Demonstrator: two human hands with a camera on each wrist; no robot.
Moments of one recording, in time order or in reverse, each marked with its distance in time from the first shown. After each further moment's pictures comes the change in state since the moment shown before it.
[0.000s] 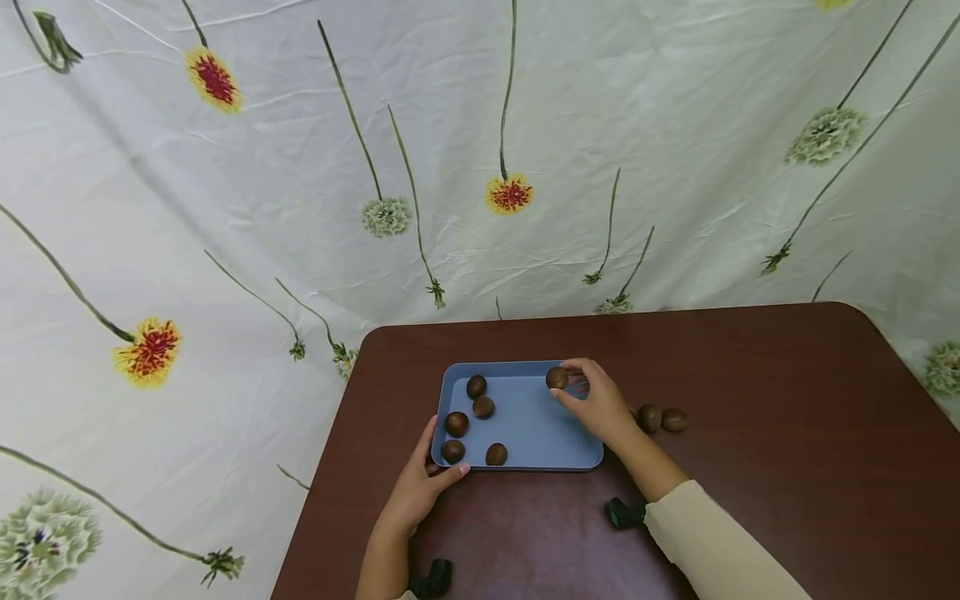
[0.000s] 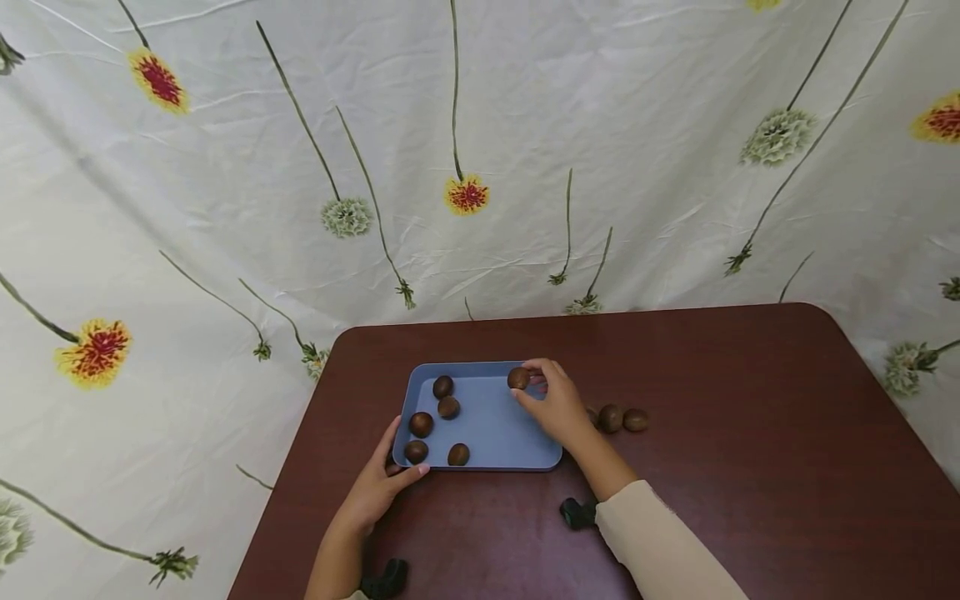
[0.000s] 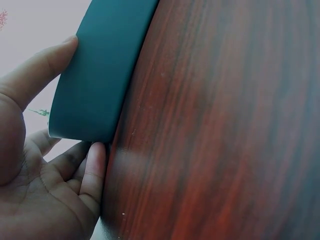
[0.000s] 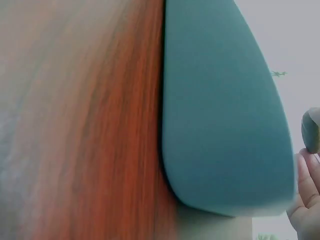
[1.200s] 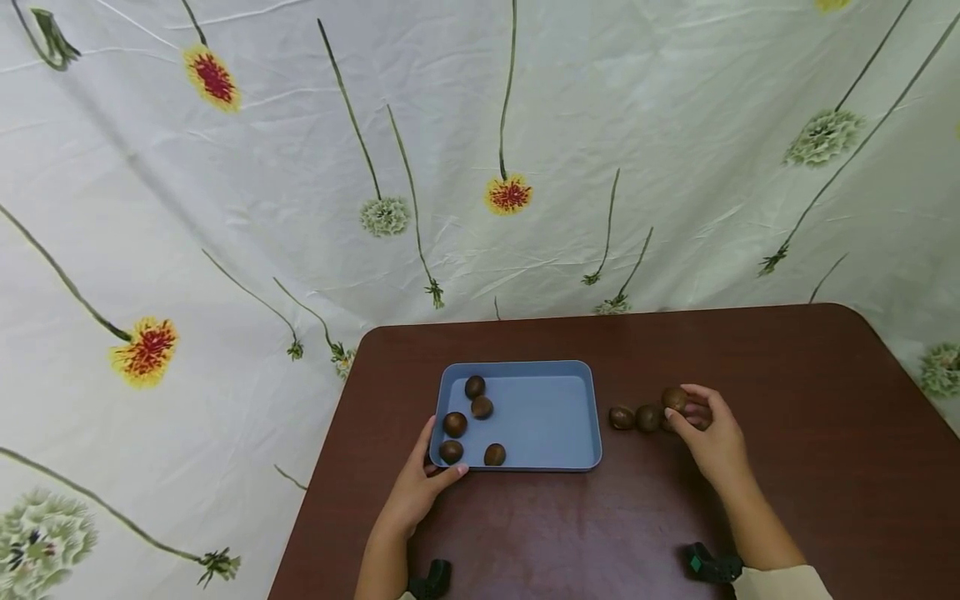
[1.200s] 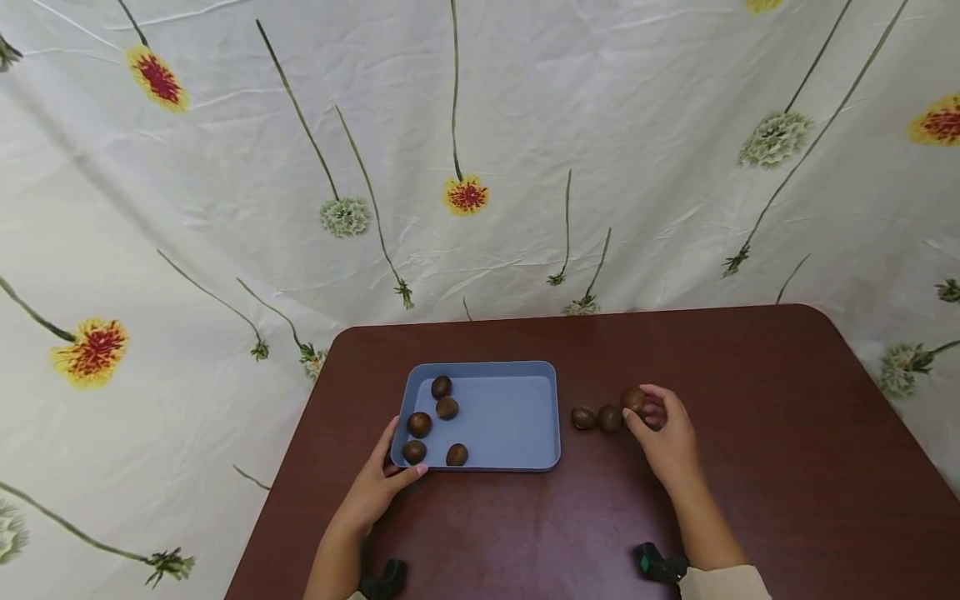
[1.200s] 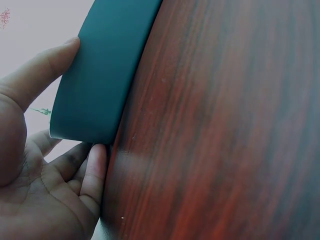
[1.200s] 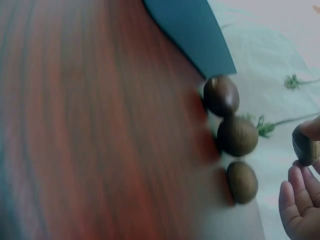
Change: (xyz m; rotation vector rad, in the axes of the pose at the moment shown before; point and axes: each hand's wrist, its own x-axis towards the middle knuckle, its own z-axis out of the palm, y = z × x) left_hand -0.001 0.000 0.000 0.012 0.014 -0.012; right_hand -0.089 0.038 -0.106 -0.035 0.213 0.319
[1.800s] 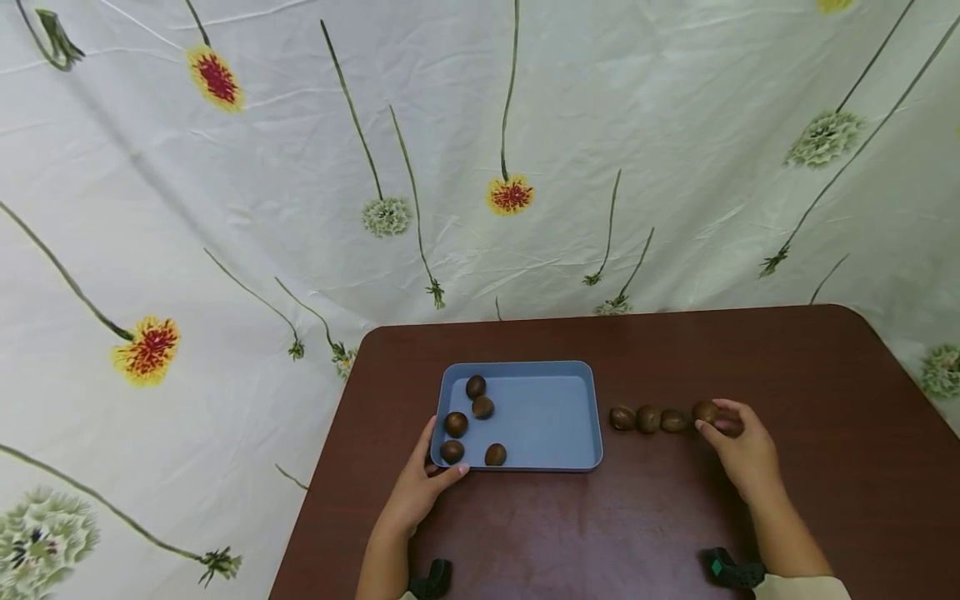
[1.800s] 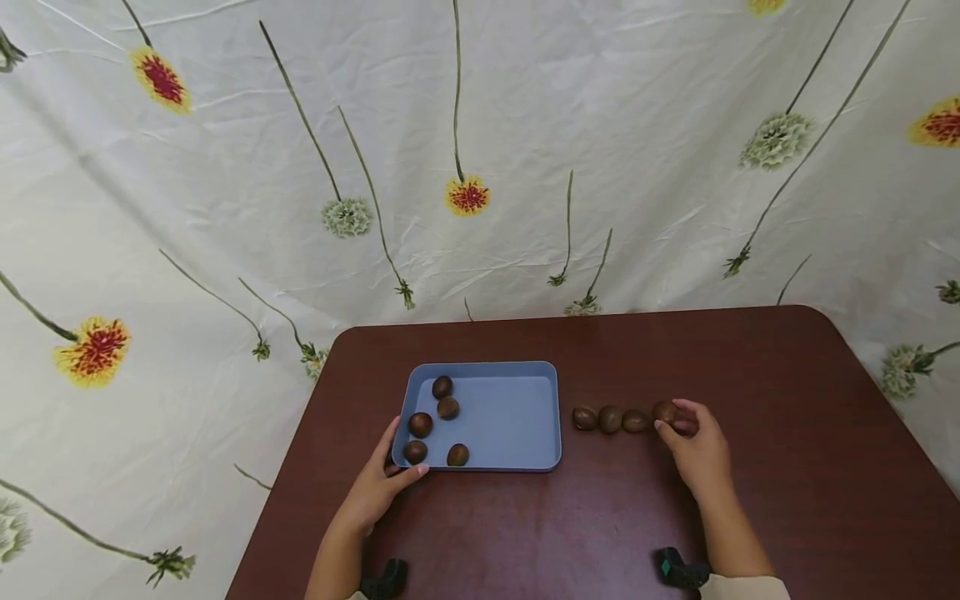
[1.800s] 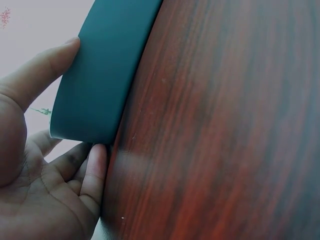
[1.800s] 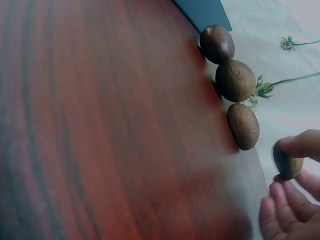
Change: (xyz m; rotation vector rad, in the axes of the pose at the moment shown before) left_hand 0.001 -0.001 0.000 -0.005 -0.002 -0.004; right_hand -0.001 0.028 -0.023 -0.054 0.003 0.147
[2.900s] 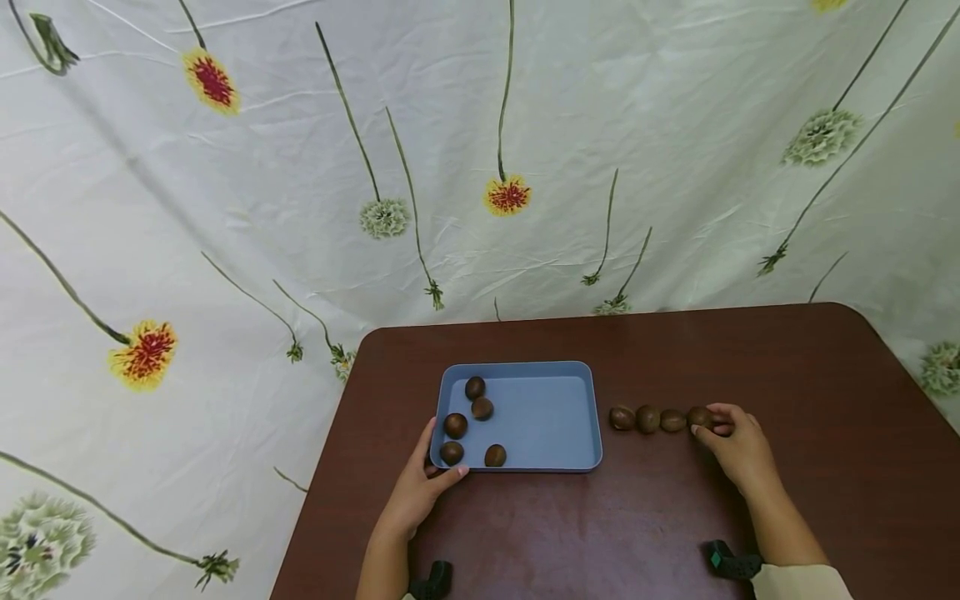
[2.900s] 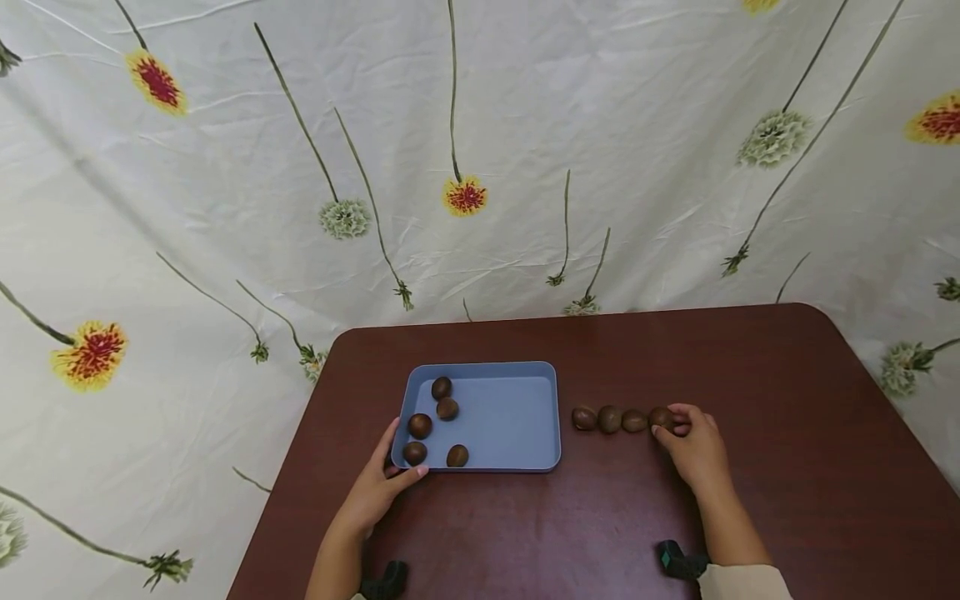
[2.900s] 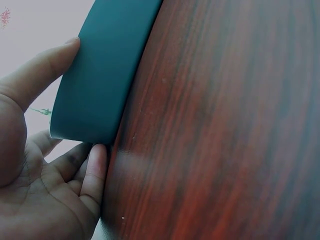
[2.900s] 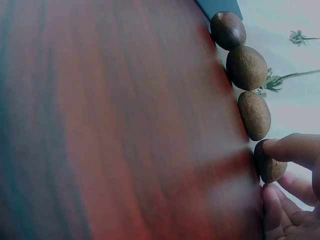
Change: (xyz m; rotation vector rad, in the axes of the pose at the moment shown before) left_hand 0.001 0.001 0.001 -0.009 -0.007 0.001; right_hand 0.014 0.008 0.000 -0.133 -0.067 -0.031
